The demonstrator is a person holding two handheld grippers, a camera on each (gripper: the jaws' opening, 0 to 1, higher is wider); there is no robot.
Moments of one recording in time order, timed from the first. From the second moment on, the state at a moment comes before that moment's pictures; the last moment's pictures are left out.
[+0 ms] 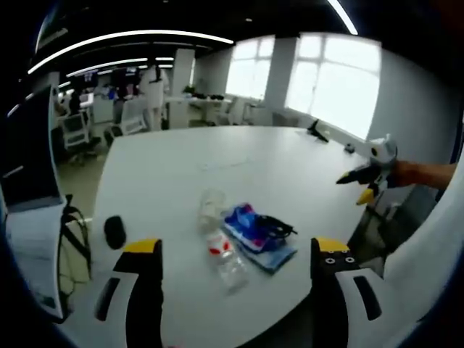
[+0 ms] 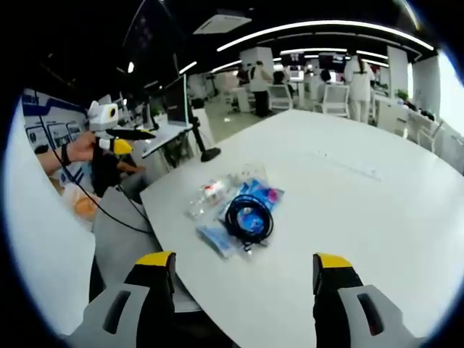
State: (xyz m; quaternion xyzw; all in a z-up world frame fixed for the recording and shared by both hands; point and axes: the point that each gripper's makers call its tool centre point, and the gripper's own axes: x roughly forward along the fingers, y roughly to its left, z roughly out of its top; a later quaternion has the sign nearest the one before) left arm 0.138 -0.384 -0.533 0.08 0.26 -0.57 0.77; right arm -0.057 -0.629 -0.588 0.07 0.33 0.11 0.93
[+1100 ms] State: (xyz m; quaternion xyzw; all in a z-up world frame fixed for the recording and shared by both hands) left arm 0.137 -0.387 -0.542 0.07 0.27 -0.57 0.77; right arm -0.062 -0.625 -0.590 0.08 0.34 0.10 0.93
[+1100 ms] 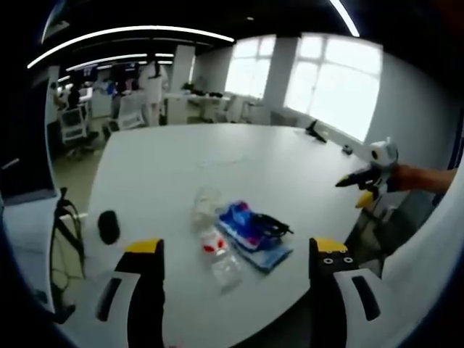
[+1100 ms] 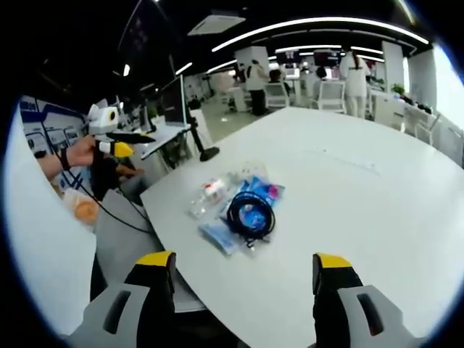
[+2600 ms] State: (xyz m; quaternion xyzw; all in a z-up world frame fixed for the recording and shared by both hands) left arm 0.166 -0.421 -0.605 0.09 0.34 -0.55 0.76; right arm -0.061 -0.624 -0.592 0.10 0.33 0.08 0.93
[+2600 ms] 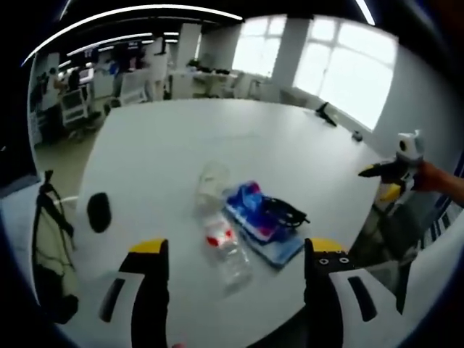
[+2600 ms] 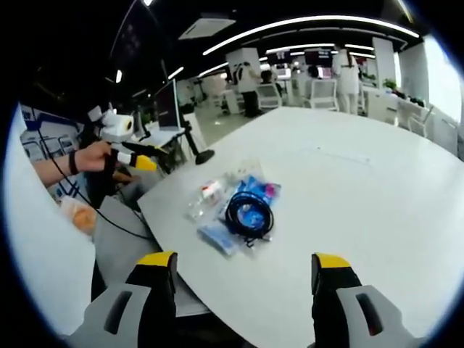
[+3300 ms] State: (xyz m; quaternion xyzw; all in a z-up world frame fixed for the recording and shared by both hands) left arm 0.169 -0.431 -0.648 0.08 0.42 -0.49 0.76; right arm -0.057 -0.626 -0.597 0.12 0.33 0.08 0.93
